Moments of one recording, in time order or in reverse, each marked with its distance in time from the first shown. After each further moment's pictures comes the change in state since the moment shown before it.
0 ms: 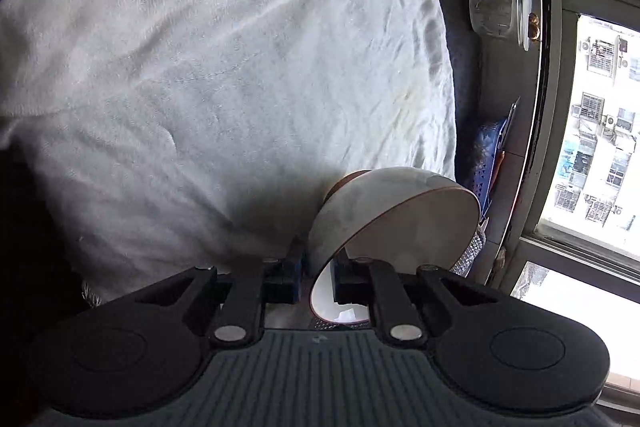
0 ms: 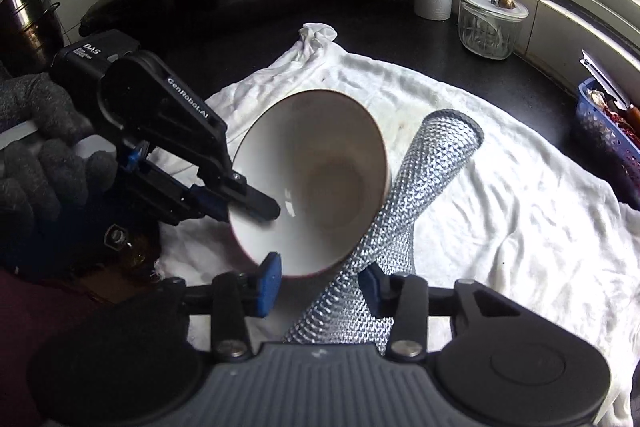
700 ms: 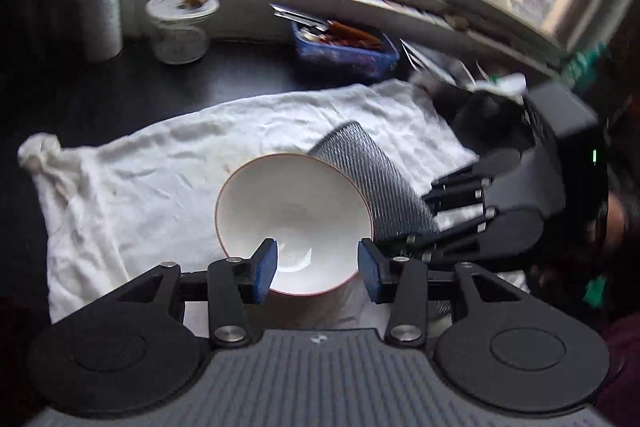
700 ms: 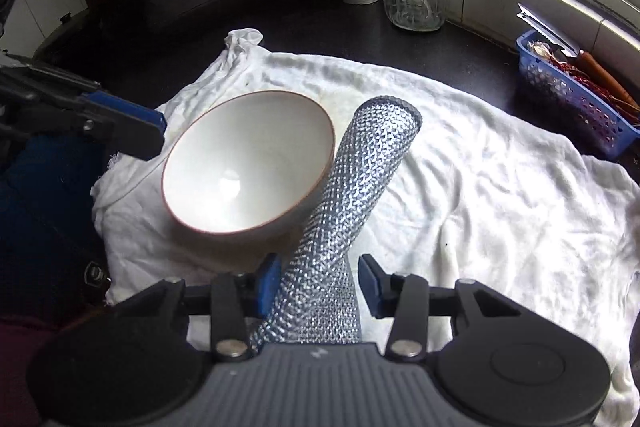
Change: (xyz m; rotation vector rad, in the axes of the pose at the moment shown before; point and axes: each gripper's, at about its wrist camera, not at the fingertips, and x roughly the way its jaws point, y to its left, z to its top) left arm -0.005 -0.132 -0.098 1.502 -0.042 0.345; right arm 0.011 -0.041 -0.003 0.163 -0.015 -0.075
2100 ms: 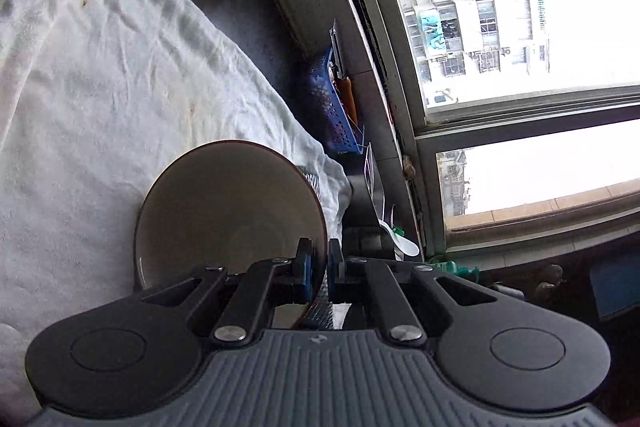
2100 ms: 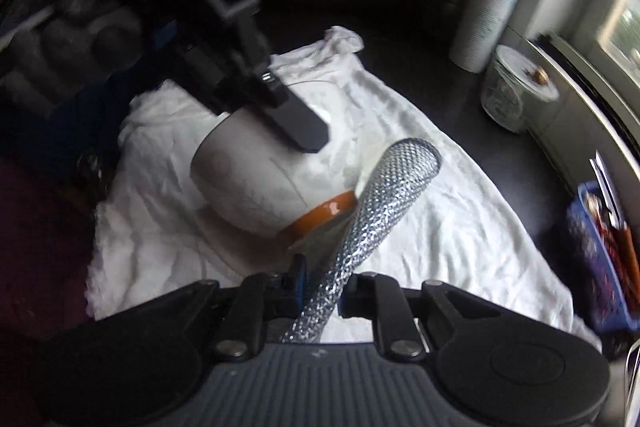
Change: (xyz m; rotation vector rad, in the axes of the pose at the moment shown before) left arm 0.043 0.102 -0.057 -0.957 -0.180 -0.619; right arm 0.004 0.041 0.011 -0.661 0.018 0.054
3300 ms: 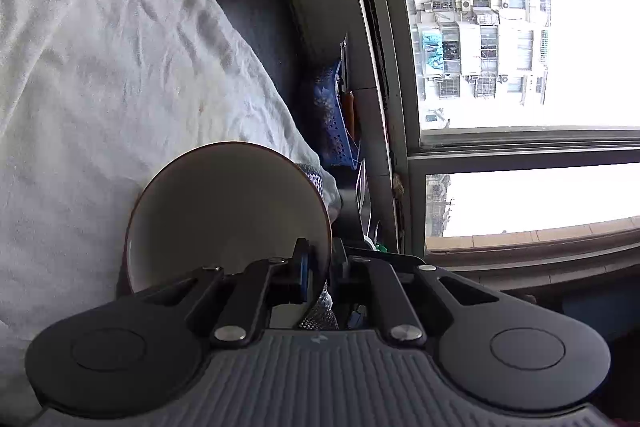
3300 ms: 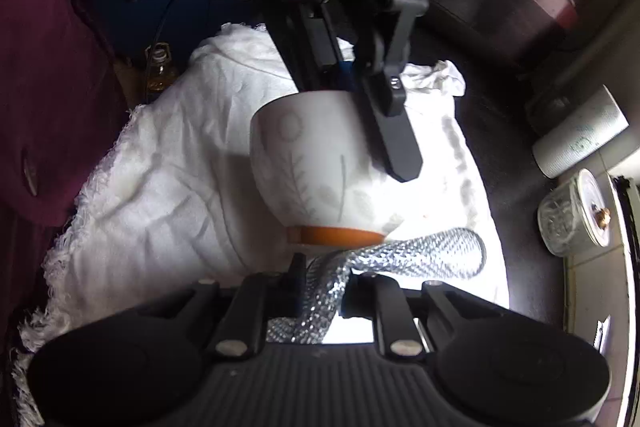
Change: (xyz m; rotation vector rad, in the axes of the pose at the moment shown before) left arm 0.001 0.014 0.010 -0.103 -0.014 -0.048; right arm 0.021 0.003 0.009 -0.410 0.033 0.065
